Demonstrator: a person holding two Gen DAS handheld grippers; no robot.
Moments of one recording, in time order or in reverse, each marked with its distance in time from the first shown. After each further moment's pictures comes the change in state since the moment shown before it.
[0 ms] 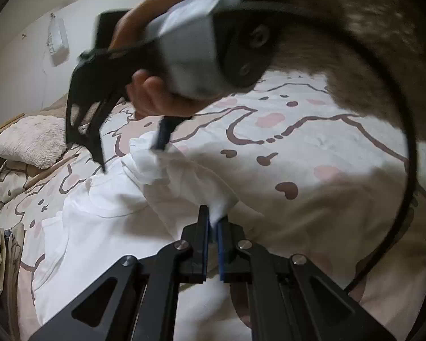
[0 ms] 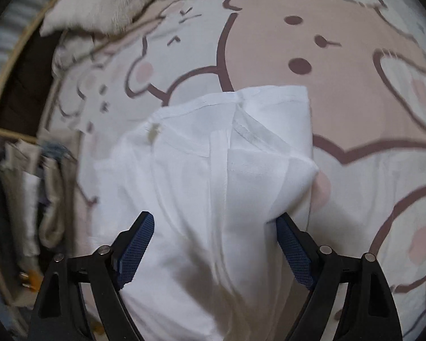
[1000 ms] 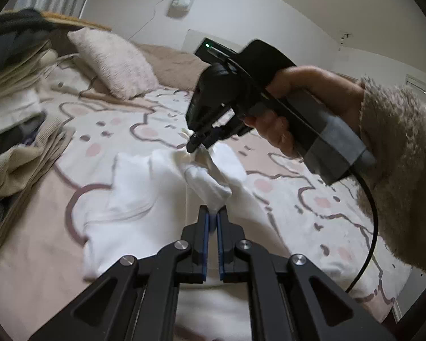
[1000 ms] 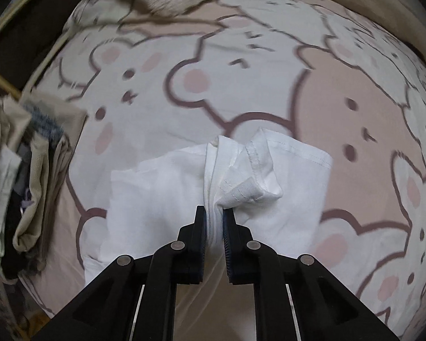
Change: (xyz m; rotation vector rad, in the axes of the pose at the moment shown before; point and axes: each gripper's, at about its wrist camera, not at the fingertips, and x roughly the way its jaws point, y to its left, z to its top) left arm -0.073 0.148 -0.052 -0.654 -0.104 0.014; right arm 0.010 0.120 0.029 -0.241 -0.055 -0.201
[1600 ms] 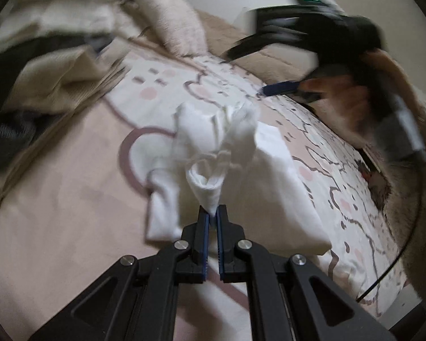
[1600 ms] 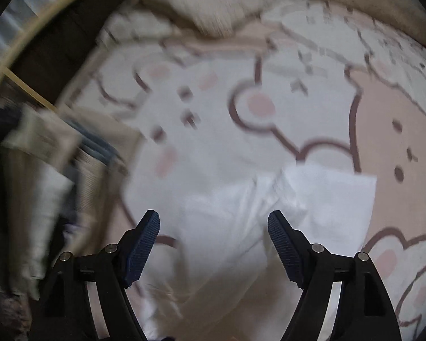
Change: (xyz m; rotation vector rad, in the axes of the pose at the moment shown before) left arm 0.007 0.079 -0.028 -0.264 0.132 0.052; right arm -0.030 0.022 0.004 0.055 -0.157 0.197
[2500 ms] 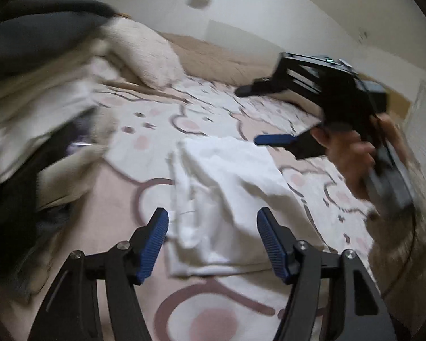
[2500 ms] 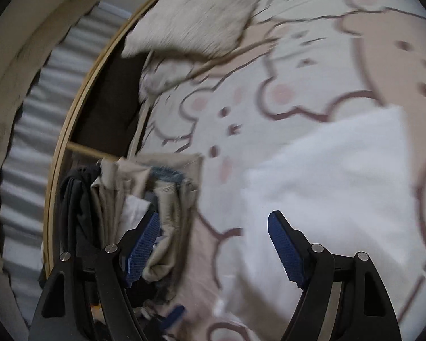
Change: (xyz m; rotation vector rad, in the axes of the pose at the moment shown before) left arm -0.032 -0.024 0.027 0.248 -0.039 0.008; right arm -0.015 -0.061 -0.054 0.347 -0.113 0.419
